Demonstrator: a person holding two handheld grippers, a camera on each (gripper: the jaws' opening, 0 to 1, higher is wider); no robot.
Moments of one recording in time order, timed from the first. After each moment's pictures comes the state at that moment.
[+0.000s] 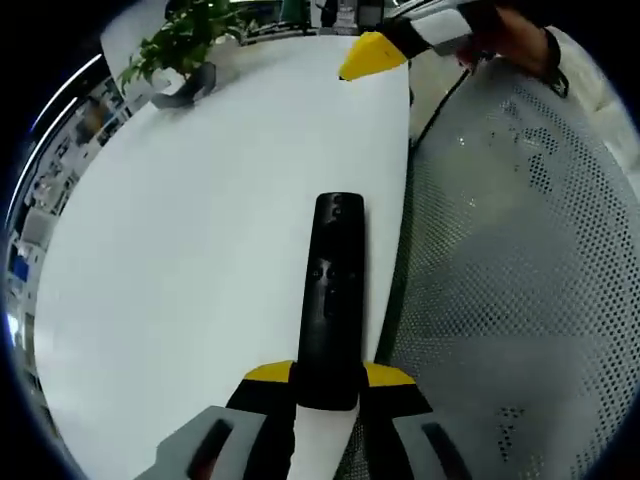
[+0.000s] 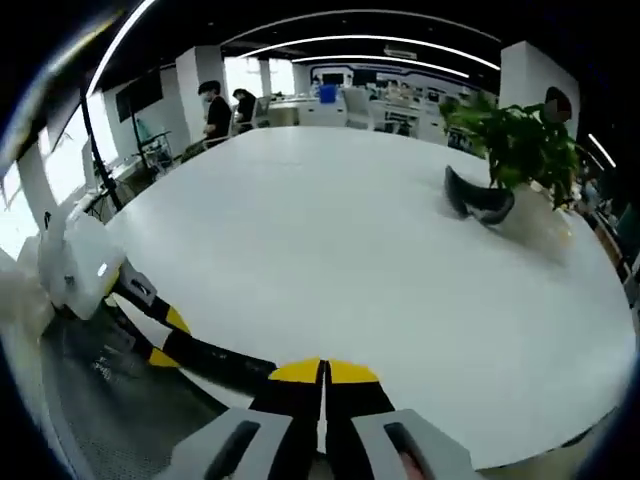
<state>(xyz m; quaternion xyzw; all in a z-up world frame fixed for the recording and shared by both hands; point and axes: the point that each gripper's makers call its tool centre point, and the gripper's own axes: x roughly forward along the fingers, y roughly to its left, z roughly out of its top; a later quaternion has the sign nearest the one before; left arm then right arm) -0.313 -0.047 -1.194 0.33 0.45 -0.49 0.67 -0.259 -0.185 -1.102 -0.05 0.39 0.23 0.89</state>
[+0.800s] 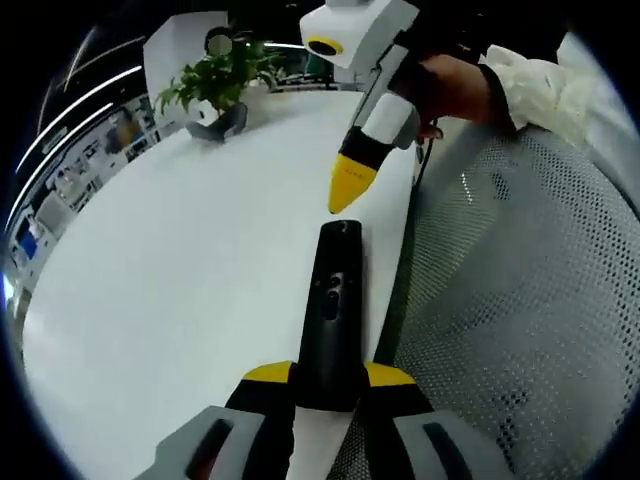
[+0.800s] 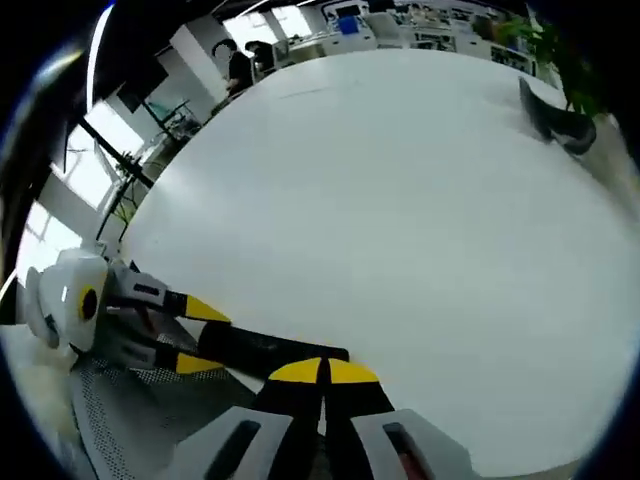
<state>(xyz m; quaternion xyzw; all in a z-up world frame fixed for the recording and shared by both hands) -0.315 -0.051 -1.192 0.25 0.36 -0.51 0.74 -0.272 -0.146 -1.170 0.01 0.54 0.29 0.79</state>
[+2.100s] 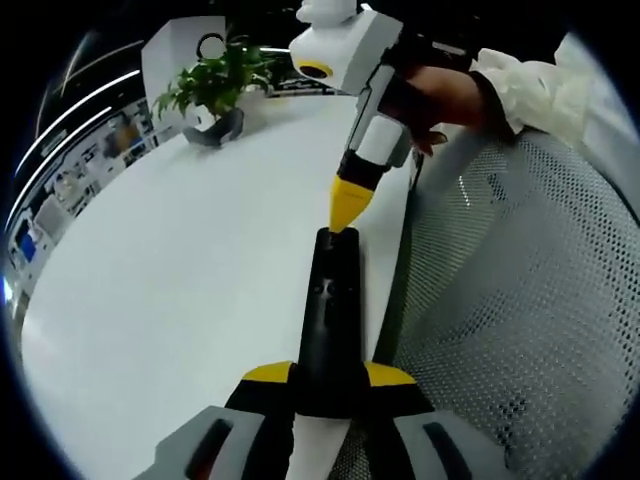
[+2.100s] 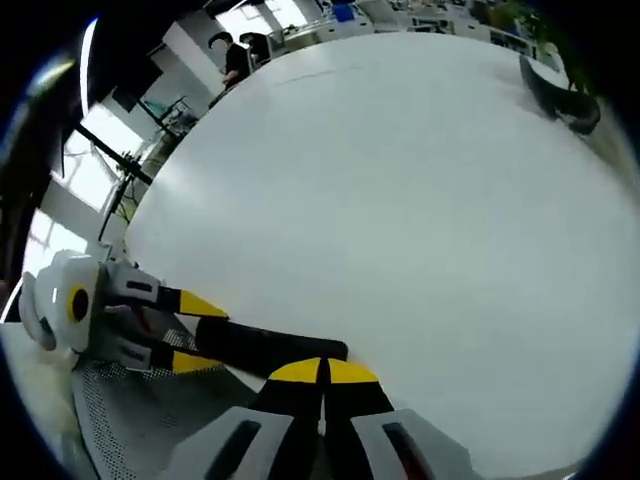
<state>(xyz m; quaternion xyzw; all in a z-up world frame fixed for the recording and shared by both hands) -0.316 -0.056 -1.191 0.24 0.35 -0.51 0.75 -0.278 -0.147 -1.182 0.06 0.56 0.29 0.77</state>
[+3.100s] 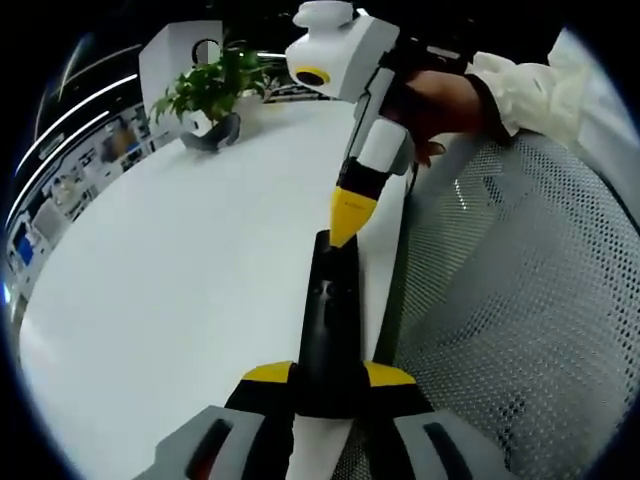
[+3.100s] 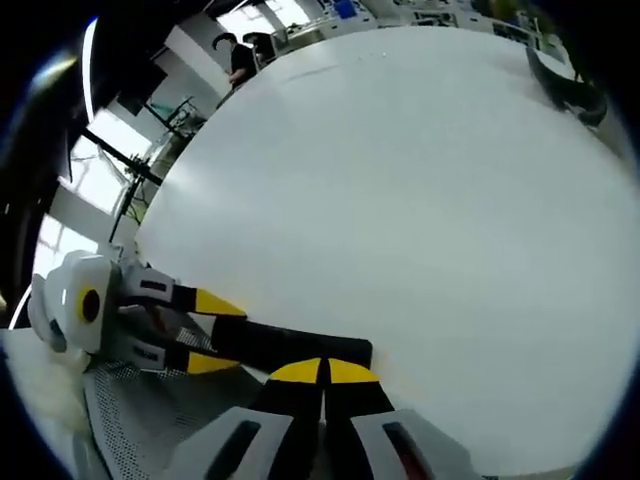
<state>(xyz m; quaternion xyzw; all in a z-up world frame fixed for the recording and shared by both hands) -0.315 -0.058 -1.191 0.24 0.34 -0.52 0.74 -0.285 -0.134 -1.181 0.07 0.57 0.31 0.75</state>
